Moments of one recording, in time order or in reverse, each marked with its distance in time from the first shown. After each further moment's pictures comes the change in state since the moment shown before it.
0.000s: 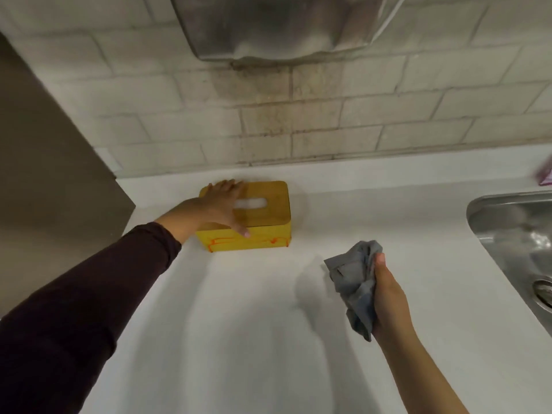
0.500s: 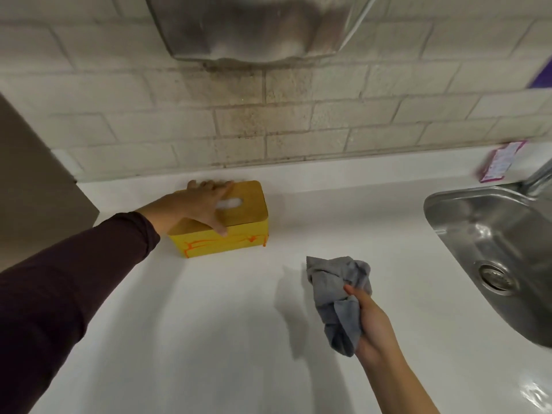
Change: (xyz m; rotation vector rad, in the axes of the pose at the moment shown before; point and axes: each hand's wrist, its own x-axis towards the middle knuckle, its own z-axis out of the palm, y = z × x) left_hand 0.019 0.001 -0.002 0.177 -0.011 0.116; right_hand -0.032 0.023 -0.013 0.420 0.078 0.207
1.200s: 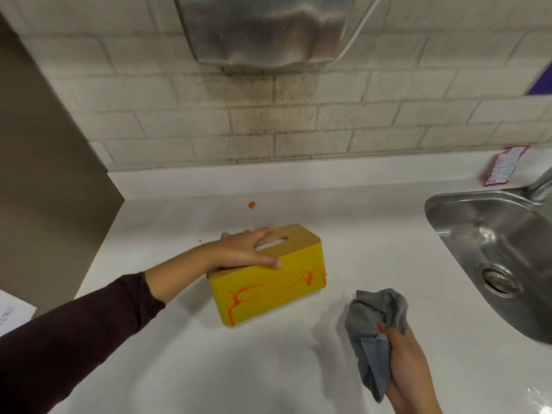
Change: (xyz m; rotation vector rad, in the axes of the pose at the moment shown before) left_hand -0.118 0.116 0.028 -0.560 -0.125 0.094; right_hand -0.062 0.013 -0.071 -0.331 0.141 -0.379
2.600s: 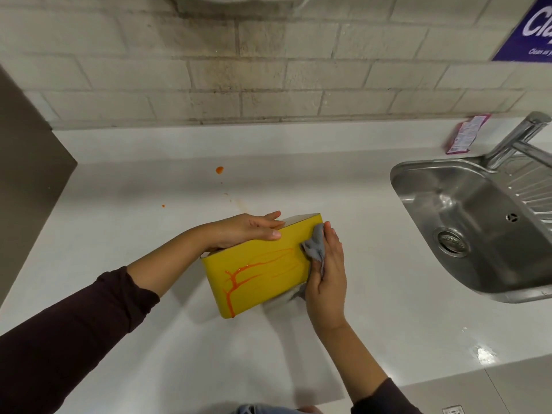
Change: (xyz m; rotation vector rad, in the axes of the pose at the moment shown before) left_hand 0.007 0.055 0.050 -0.562 -0.195 0.227; right_hand 0.028 0.024 0.030 -0.697 -0.083 -0.924
